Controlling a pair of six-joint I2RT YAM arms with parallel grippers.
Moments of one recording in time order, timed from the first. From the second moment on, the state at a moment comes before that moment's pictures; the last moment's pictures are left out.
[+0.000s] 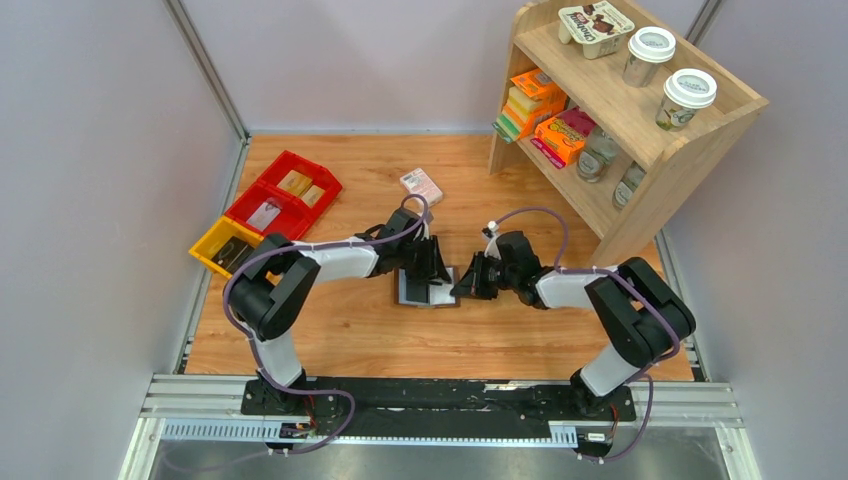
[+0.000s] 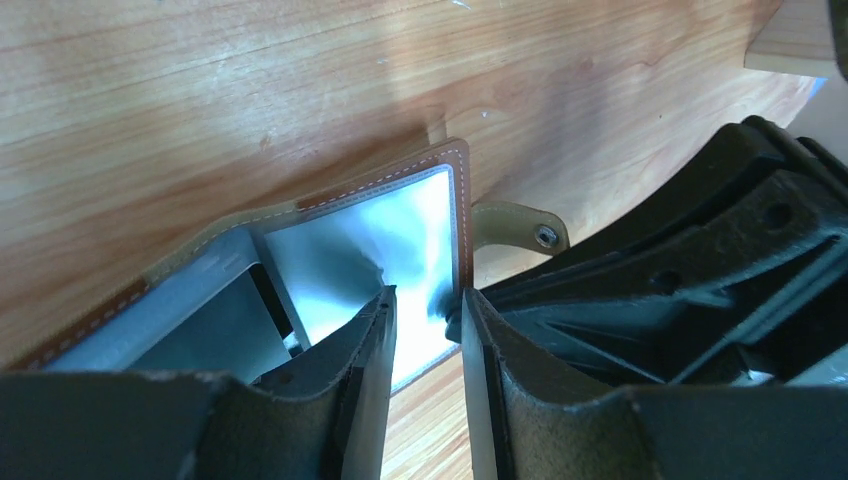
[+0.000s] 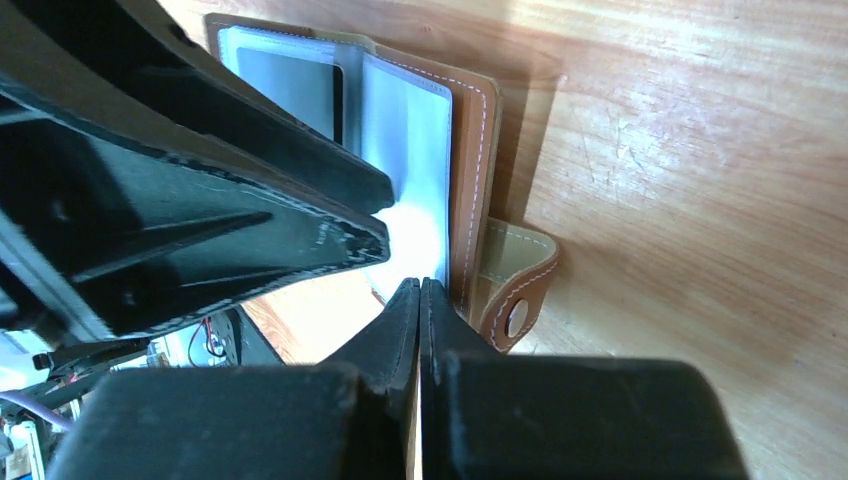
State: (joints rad) left arm -0.69 1.80 0.97 -0.03 0.35 -0.79; right arm 0.54 1.59 0.57 0.31 -0.49 0.79
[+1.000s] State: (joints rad) left arm -0.62 1.45 0.73 -0.26 0.09 -0.63; right arm 0.60 1.65 0.77 0.06 -0.44 0.75
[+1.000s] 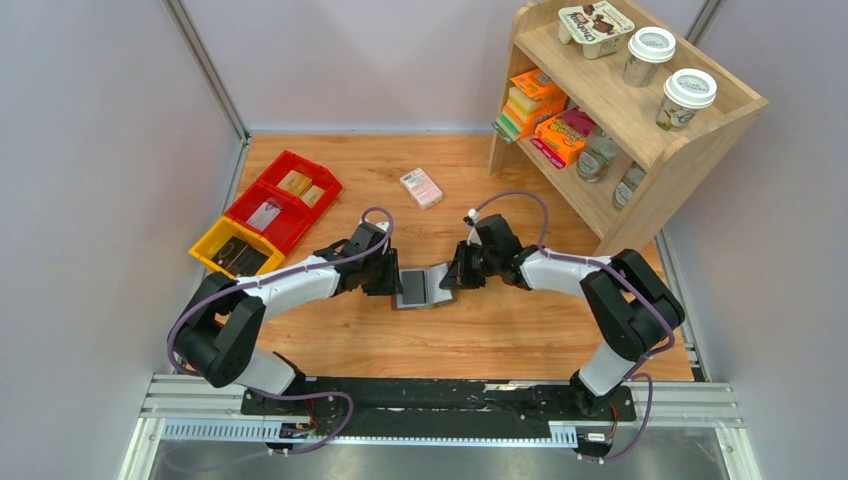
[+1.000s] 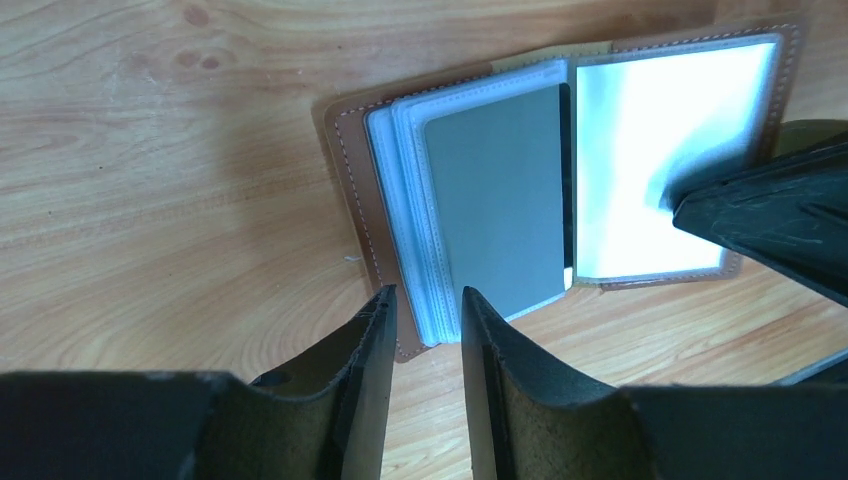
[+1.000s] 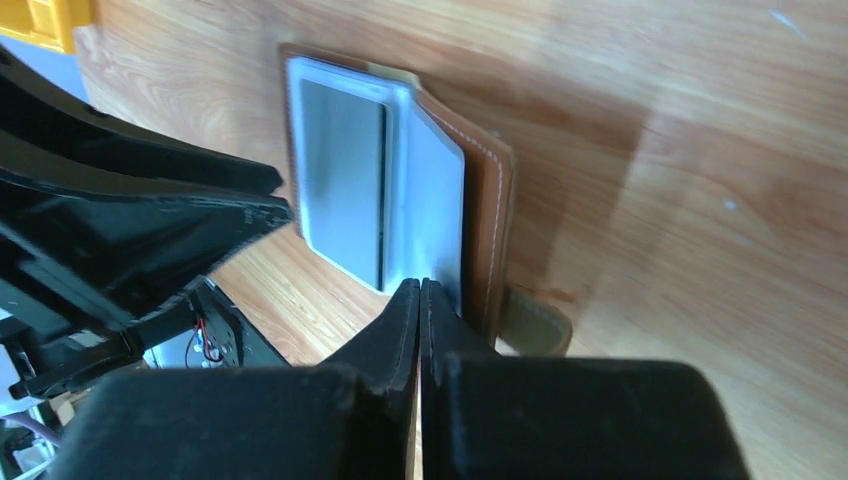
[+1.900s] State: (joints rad) left arm -0.62 1.45 0.73 -0.31 0.07 -0.55; right arm 0.64 1.80 0.96 -0.08 -0.38 0.70
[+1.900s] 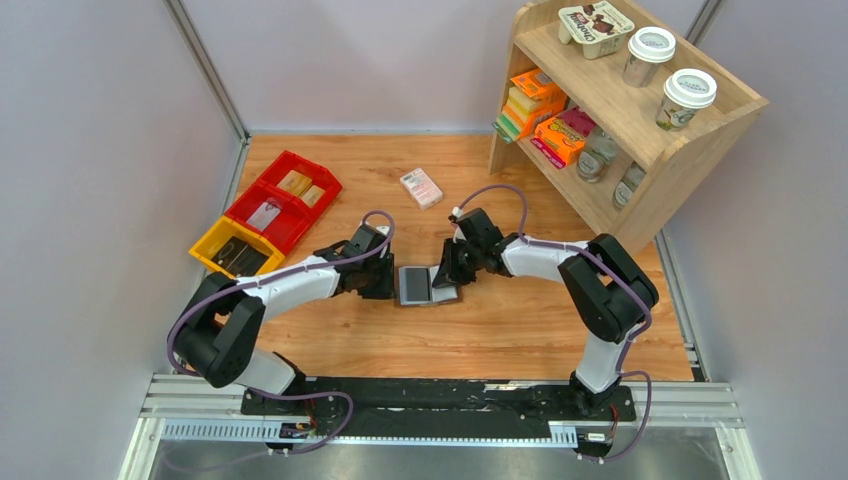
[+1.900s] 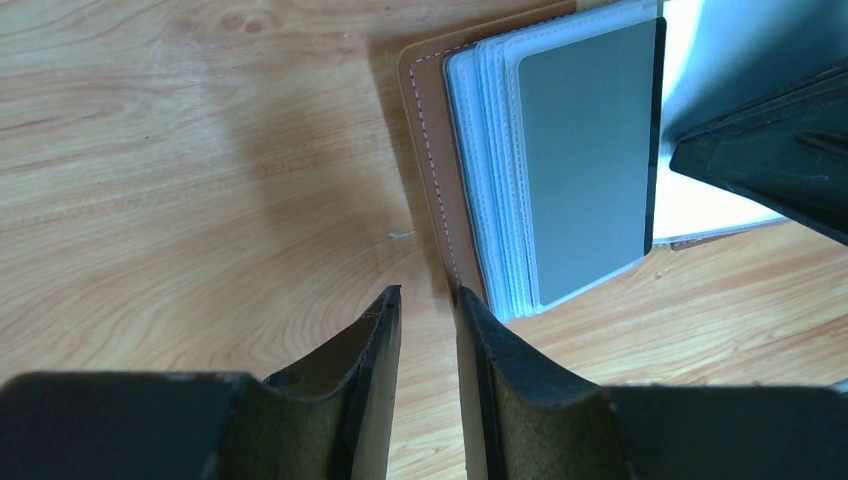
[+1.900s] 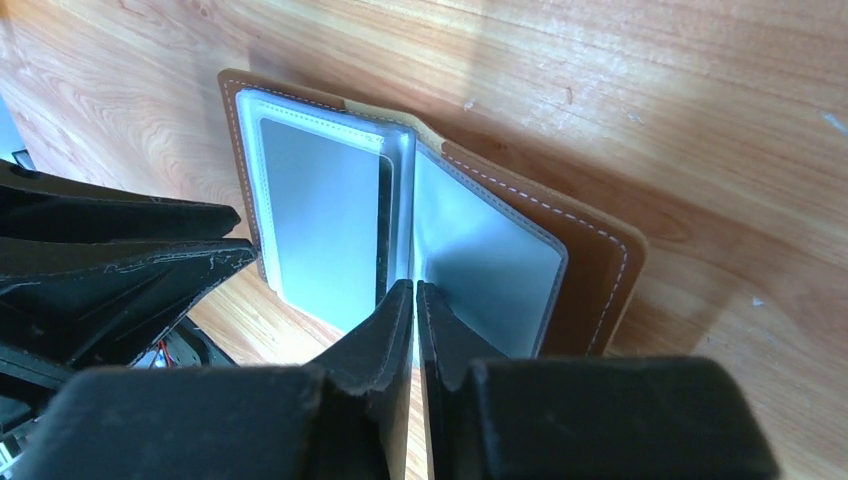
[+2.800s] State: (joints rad) left arm -0.62 1.63 0.90 -0.32 0.15 -0.54; right arm 0.58 1.81 0.92 0.03 -0.51 0.69
